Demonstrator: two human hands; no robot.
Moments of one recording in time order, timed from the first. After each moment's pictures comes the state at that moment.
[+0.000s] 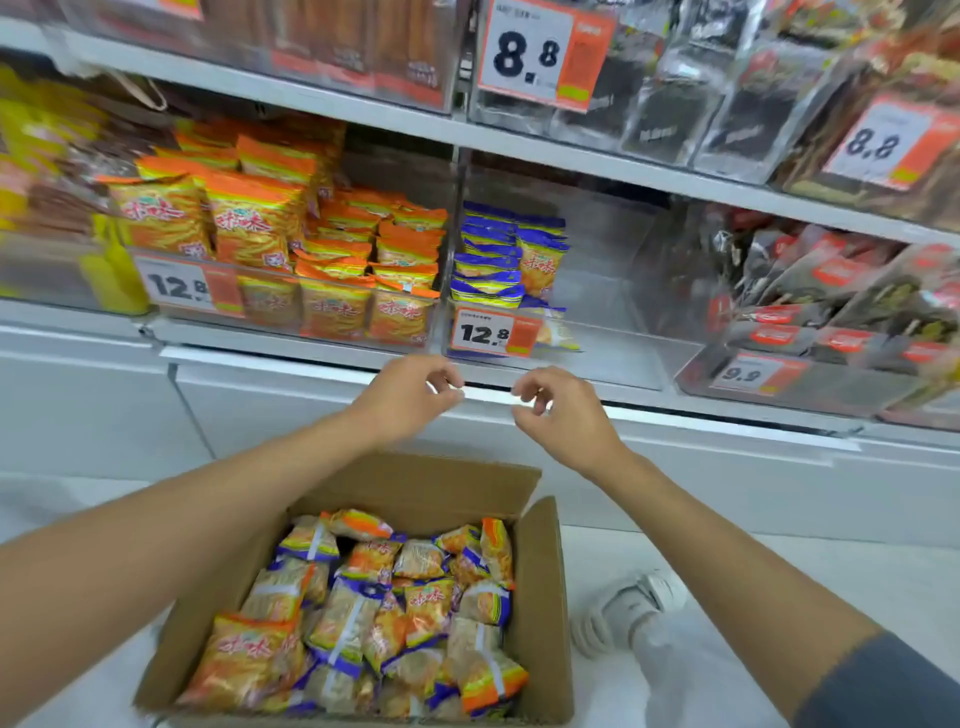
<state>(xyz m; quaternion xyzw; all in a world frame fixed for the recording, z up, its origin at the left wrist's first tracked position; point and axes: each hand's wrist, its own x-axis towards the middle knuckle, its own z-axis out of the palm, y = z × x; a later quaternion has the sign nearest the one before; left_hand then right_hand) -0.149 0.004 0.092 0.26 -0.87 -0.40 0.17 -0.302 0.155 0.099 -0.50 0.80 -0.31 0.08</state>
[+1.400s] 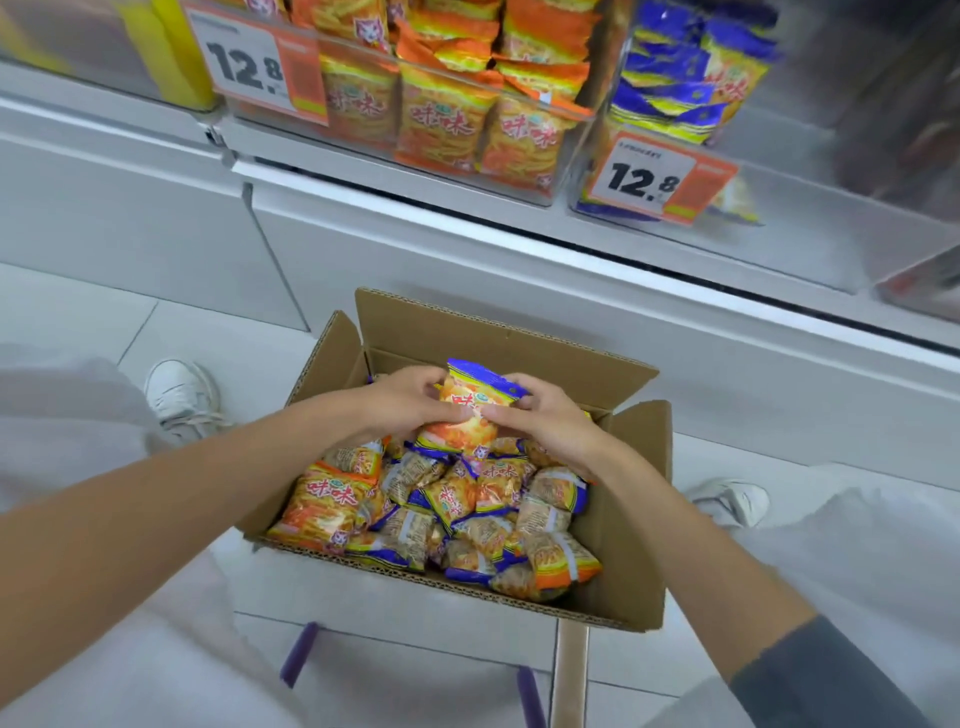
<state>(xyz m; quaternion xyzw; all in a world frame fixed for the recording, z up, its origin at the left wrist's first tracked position) -0.045 0.005 -0.042 0.39 -0.63 -0.67 -0.09 -0.215 0.132 -0.048 -0.32 0.67 -0.36 0.57</state>
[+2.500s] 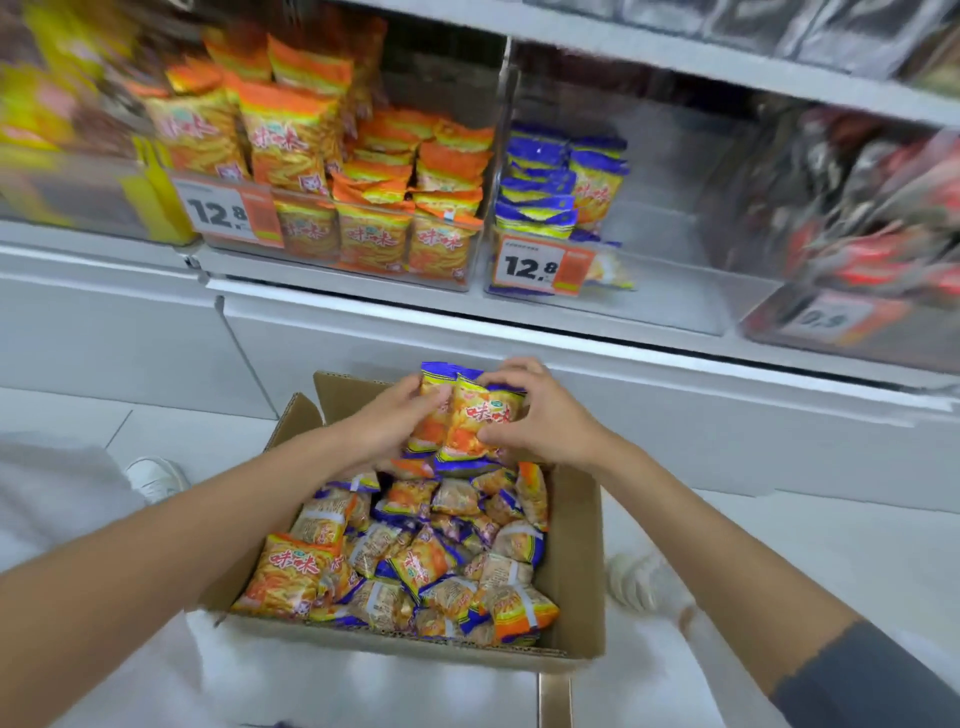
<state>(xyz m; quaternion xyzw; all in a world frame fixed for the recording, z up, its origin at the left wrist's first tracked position) -0.078 0.026 0.033 0.35 -0.62 -0.70 0.01 -0.252 0.150 0.054 -0.51 0.74 -0.31 0.33</state>
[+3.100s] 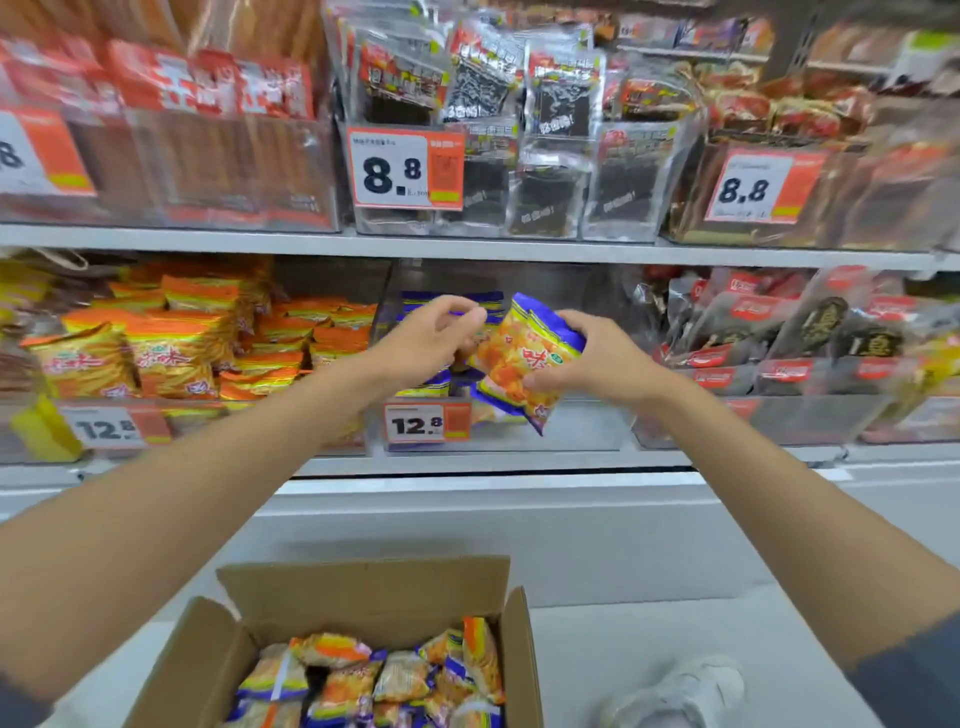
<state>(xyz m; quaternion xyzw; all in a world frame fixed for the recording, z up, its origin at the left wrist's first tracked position) -0.273 -0.002 0.209 0.19 -0.82 -0.50 0.19 -0.409 0.174 0.222 -0.45 0.74 -0.45 0.21</state>
